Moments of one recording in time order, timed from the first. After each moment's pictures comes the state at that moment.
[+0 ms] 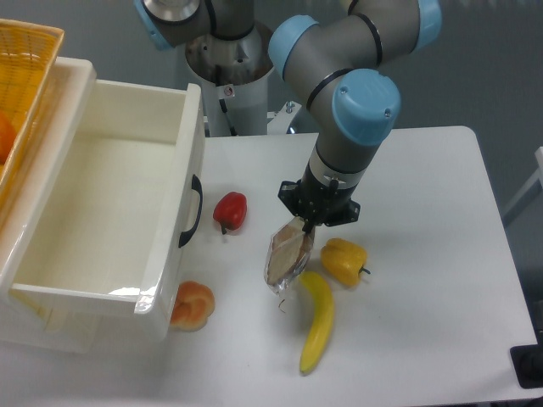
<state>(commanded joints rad) 2.55 -1.87 -1.49 -1.39 1.42 0.81</state>
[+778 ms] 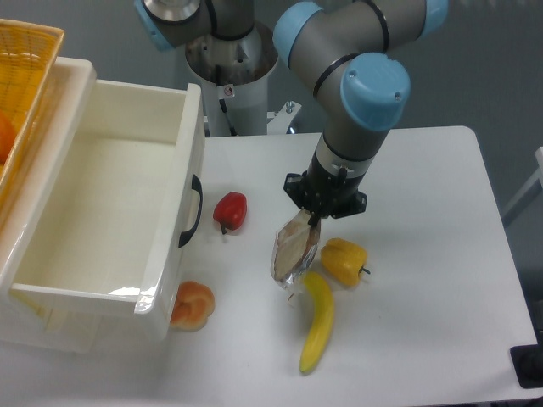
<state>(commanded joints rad) 2.58 -1.81 -1.48 -1.44 1.41 0.74</state>
